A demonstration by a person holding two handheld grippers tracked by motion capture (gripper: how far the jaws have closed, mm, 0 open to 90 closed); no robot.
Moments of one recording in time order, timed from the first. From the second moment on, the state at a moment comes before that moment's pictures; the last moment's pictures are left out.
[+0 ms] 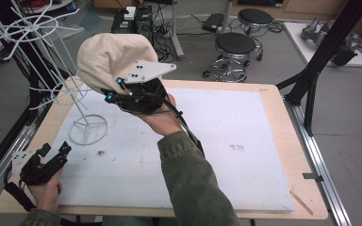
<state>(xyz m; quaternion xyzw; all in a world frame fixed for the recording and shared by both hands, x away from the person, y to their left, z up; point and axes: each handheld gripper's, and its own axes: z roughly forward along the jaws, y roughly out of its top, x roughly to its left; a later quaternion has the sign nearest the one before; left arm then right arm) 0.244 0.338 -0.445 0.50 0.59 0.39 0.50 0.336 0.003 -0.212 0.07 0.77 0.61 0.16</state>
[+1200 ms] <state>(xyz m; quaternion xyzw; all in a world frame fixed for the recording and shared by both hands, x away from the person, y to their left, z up) 0.243 0.335 -0.445 0.51 0.58 0.39 0.50 0.369 0.055 -0.137 0.05 0.74 0.65 0.16</state>
